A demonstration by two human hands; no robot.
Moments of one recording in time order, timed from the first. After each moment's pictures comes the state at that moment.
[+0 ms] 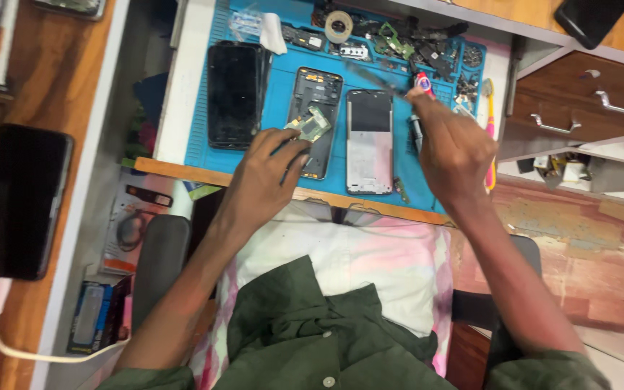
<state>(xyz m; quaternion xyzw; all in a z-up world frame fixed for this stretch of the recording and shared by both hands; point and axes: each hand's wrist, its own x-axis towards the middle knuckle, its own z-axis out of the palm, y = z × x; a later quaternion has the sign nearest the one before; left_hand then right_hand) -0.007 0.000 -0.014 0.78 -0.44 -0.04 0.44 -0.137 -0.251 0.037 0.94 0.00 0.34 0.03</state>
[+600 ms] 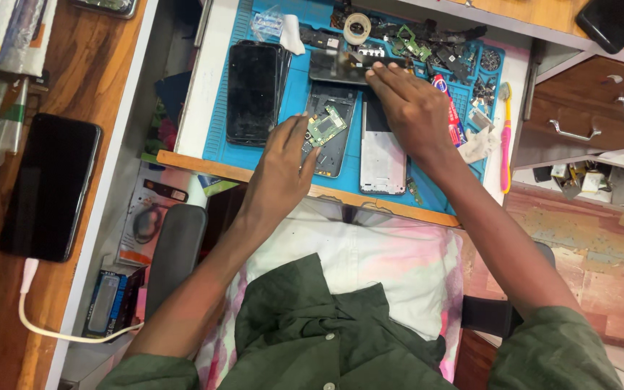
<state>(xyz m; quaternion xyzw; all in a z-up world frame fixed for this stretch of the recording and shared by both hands) -0.011 -0.010 -0.036 0.80 -0.39 -0.02 0.45 -0.062 -0.264 -0.010 0.95 0.10 0.31 -0.02</state>
